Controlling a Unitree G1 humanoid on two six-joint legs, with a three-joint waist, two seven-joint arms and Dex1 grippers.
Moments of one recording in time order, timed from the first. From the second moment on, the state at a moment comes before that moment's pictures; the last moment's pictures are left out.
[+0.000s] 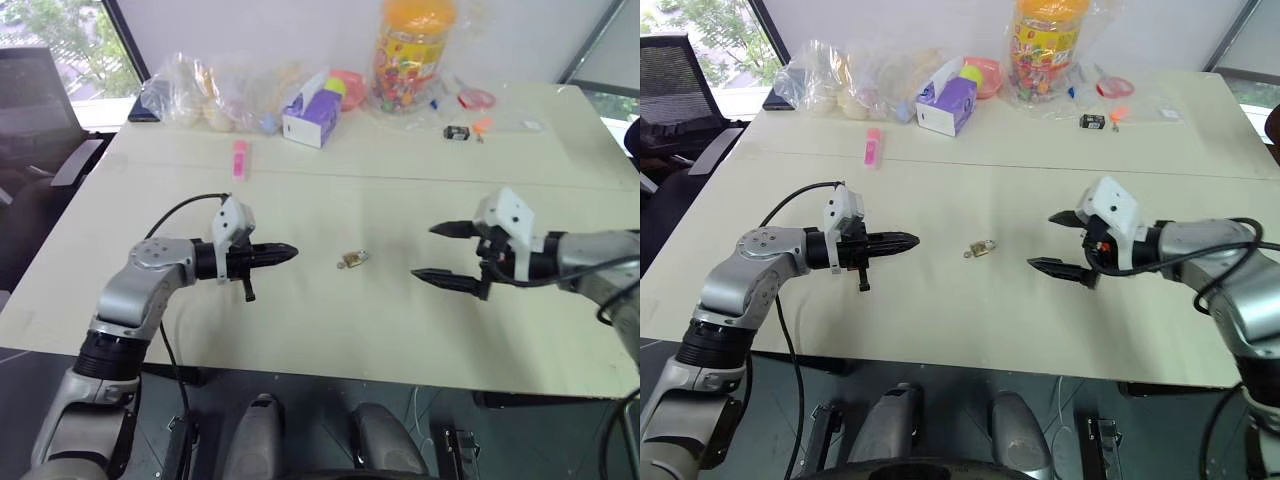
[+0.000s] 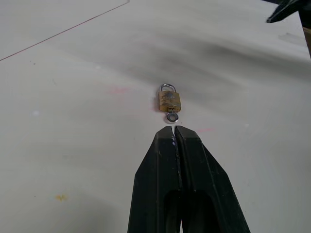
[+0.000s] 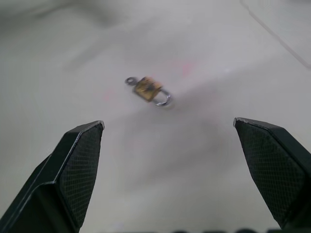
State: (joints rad) left arm -0.47 0.56 -0.09 -0.04 -0.42 0.46 -1.06; right arm -0.47 -0.92 0.06 -0.19 0.46 0.62 0.97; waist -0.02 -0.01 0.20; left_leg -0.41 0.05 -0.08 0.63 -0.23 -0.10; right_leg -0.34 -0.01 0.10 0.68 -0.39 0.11
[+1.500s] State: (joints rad) left arm -0.40 0.62 -0.02 -0.10 -0.46 0.52 -1.00; right arm -0.62 -0.55 0.36 0.21 -0.14 -0.11 1.08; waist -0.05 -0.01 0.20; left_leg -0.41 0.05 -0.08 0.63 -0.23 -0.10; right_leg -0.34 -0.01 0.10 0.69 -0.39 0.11
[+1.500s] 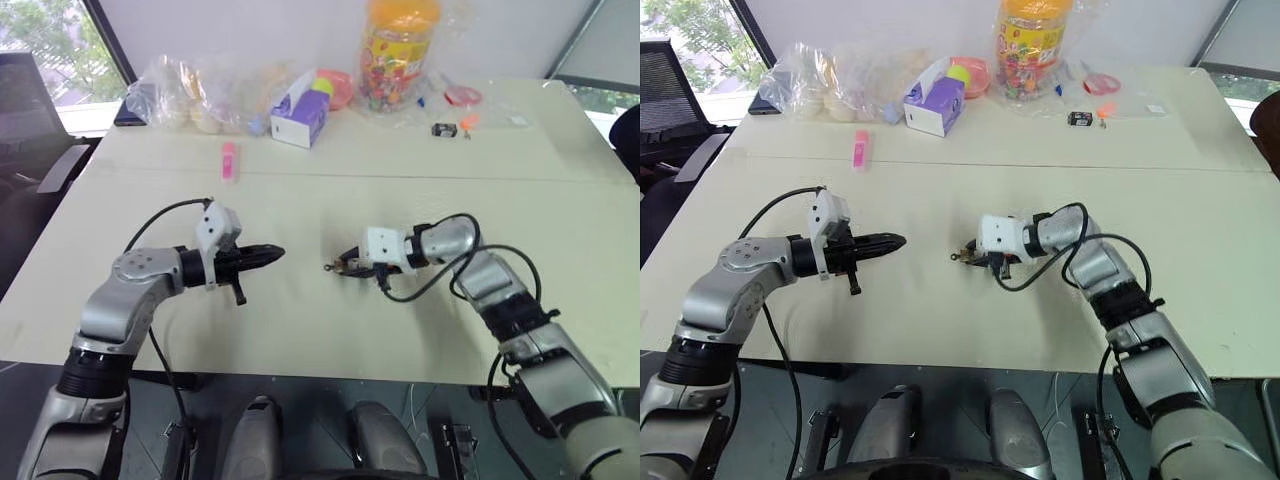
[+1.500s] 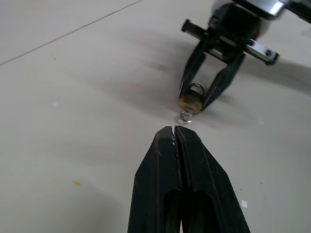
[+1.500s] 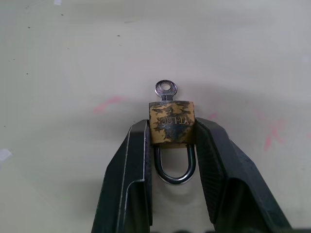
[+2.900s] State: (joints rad) left arm -0.79 0.45 -0.04 0.20 -0.61 0.74 -1.24; right arm -0.55 -0.71 0.19 -0.25 -0.27 -0.25 0.85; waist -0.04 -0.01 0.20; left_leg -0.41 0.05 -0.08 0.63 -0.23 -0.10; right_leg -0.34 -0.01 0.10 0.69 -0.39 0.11
